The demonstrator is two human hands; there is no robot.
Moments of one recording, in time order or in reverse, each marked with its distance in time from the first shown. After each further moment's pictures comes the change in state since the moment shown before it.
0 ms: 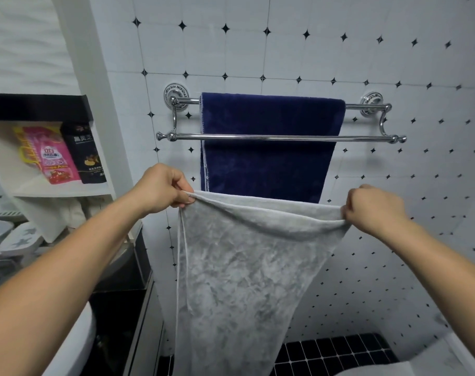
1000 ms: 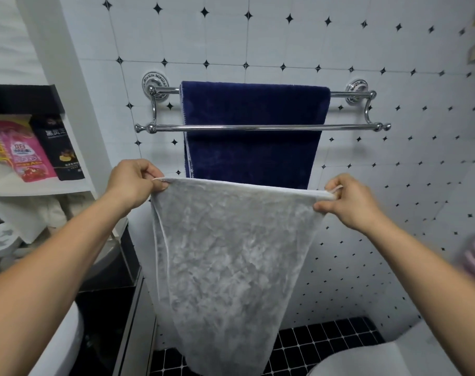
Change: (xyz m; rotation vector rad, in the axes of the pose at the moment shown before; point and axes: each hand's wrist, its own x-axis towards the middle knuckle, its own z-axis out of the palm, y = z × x) left_hand 0.026 -0.039 0.007 -0.090 0.285 -0.119; right_hand -0.019 0.000 0.007 0.838 -0.001 0.092
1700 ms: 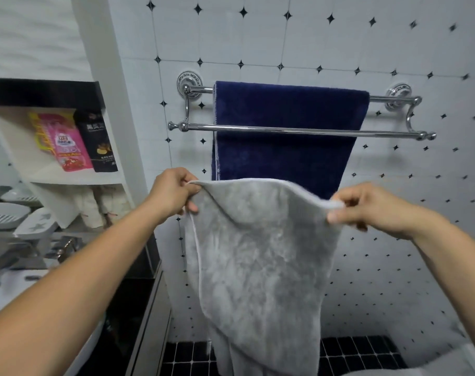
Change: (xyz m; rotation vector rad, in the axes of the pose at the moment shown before) left_hand -0.025 -0.001 0.017 -0.051 -0.113 -0.001; right_hand 0.015 -0.019 -0.007 0.218 -0.587 -0.164
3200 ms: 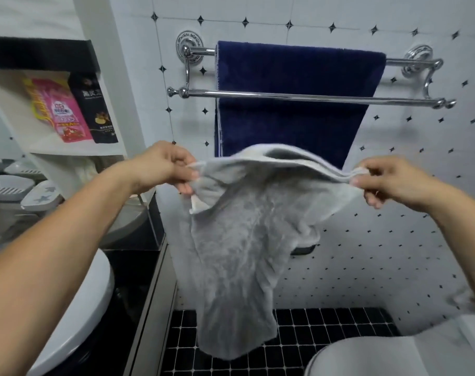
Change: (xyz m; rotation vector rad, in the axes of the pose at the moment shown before) left_hand -0.013 0.001 -0.033 -0.099 -0.396 0.026; right_hand 0.004 0.031 -0.013 0.022 0.092 -0.002
